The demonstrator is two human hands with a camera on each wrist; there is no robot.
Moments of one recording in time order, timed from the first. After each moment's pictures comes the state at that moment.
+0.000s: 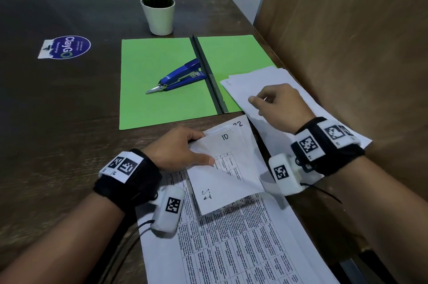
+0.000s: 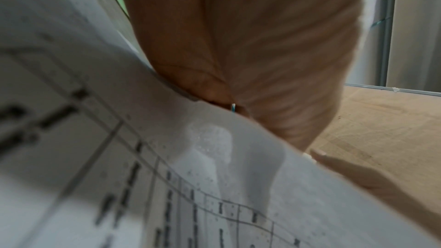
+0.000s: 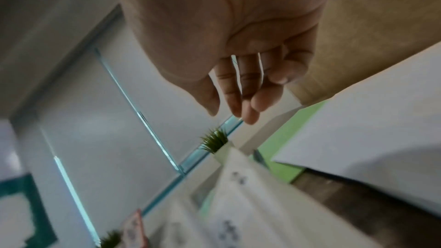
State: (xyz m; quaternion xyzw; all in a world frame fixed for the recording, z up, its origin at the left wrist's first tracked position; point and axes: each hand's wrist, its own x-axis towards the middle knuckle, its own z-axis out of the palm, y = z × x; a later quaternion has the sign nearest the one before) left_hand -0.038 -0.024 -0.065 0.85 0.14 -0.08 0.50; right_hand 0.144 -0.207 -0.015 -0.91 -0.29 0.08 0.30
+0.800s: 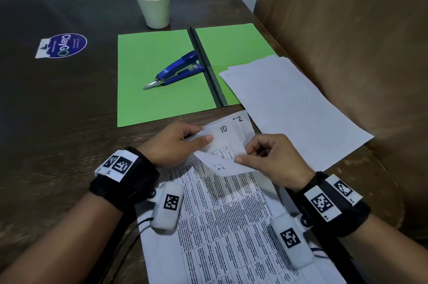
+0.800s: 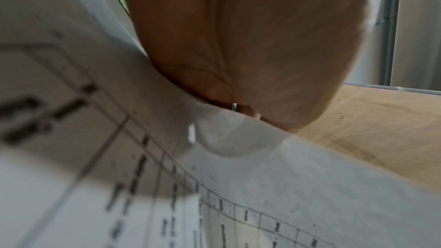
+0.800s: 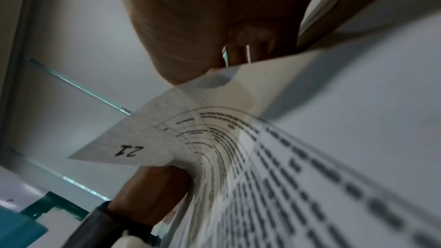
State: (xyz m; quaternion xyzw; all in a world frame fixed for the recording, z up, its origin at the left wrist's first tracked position) left_hand -0.038 -0.028 -0.066 0.85 0.13 -0.06 0.51; right_hand 0.068 -0.253 -0.081 -0.77 -0.26 0.25 0.52
